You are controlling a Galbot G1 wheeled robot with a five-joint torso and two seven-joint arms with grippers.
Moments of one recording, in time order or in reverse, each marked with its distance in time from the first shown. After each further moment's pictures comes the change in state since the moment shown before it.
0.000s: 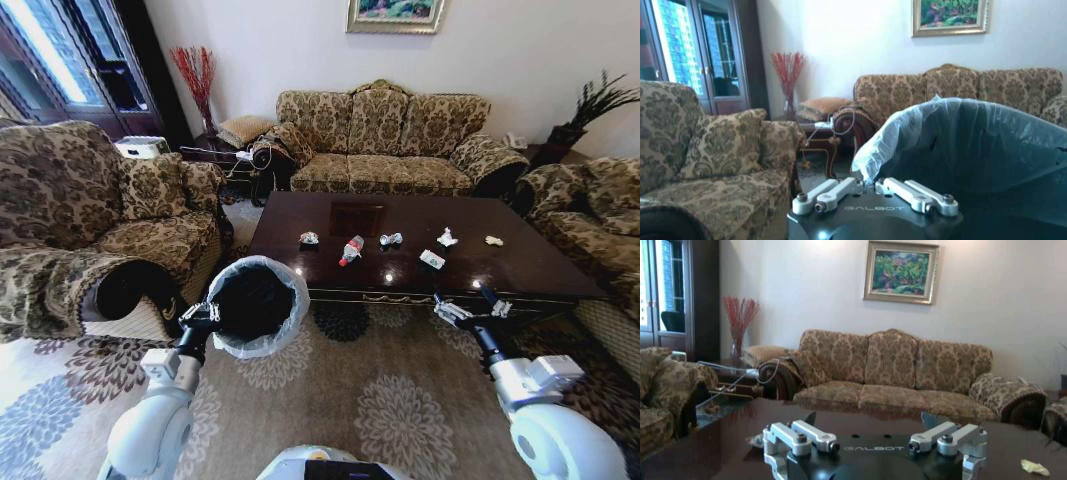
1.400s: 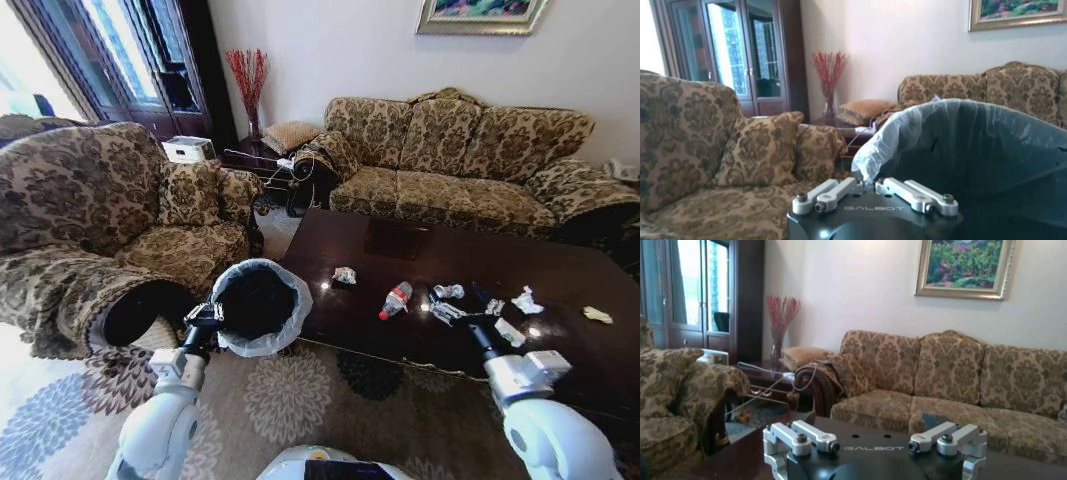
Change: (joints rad) left arm -0.023 -0.009 0.023 0.034 0.027 -0.025 0.016; right arm 0.035 0.016 -0.022 -0.030 -0.033 -0.019 -0.012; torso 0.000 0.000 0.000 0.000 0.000
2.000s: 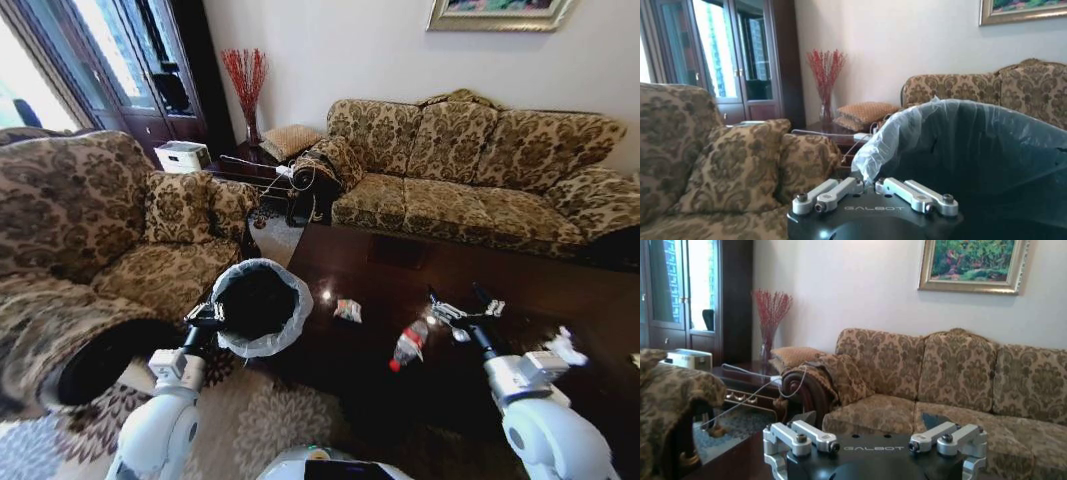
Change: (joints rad) left arm 0.002 0.000 0.000 -0.006 0.003 -0.001 -0.001; right arm 0.008 0.007 0.001 -0.014 -0.009 0.002 -0.005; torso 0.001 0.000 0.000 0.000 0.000
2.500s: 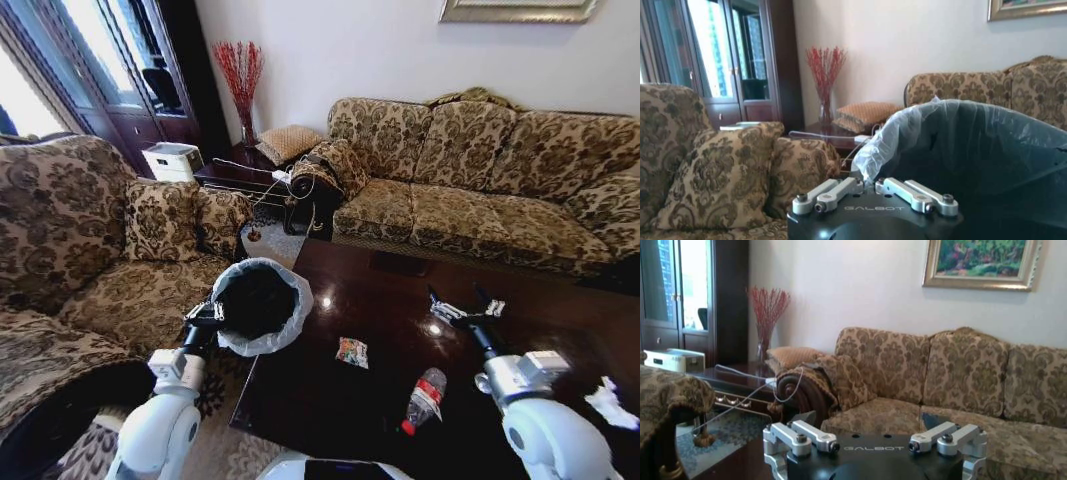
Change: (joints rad) left arm 0.000 0.000 0.000 0.000 0.000 0.000 -0.001; right arm 0.000 0.000 0.000 0.000 0.000 0.000 0.000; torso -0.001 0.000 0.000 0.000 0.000
